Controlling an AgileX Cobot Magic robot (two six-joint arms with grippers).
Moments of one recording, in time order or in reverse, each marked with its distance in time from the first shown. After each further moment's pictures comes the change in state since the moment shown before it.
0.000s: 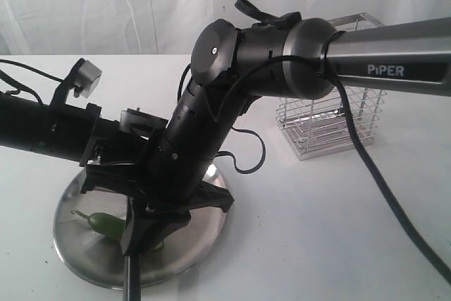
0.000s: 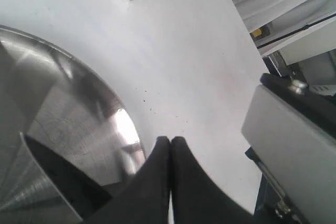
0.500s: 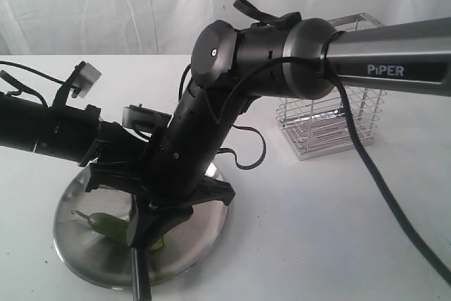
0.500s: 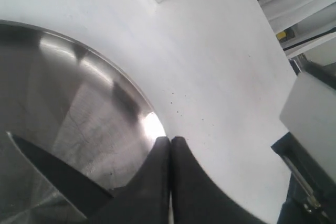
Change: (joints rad) left arm -0.002 0.000 0.000 0.010 -0.085 0.000; right arm 0.000 0.000 0.000 -0.043 -0.061 0.000
